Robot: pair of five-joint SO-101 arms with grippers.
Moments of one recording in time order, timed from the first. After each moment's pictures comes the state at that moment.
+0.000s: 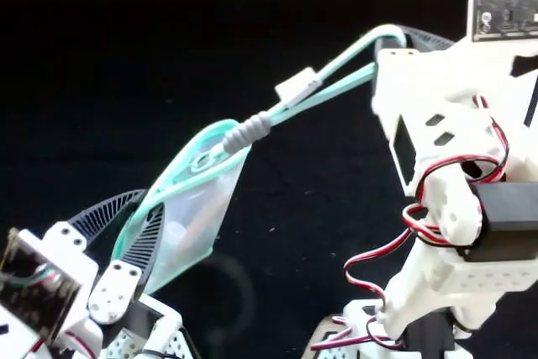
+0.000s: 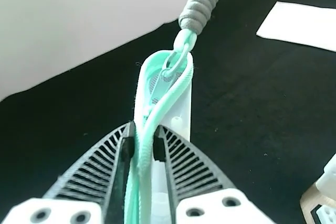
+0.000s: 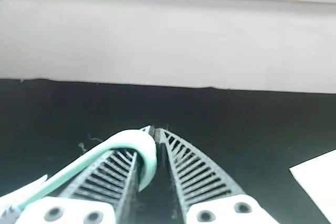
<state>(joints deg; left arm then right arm) 17.5 -79.7 10.9 93.8 -48.6 -4.0 -18.6 -50.9 95.1 1.9</state>
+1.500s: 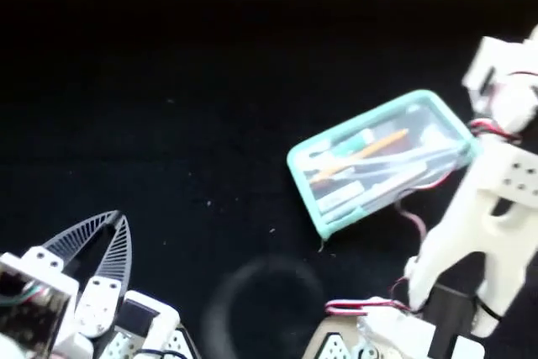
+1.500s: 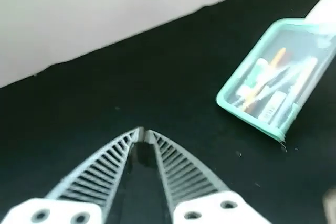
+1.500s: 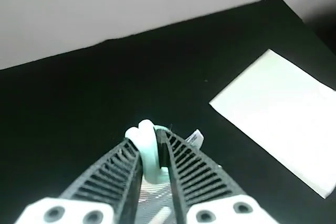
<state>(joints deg) 13.8 -81.8 11.7 98.3 -48.5 13.5 -13.7 -30.4 81.6 1.9</state>
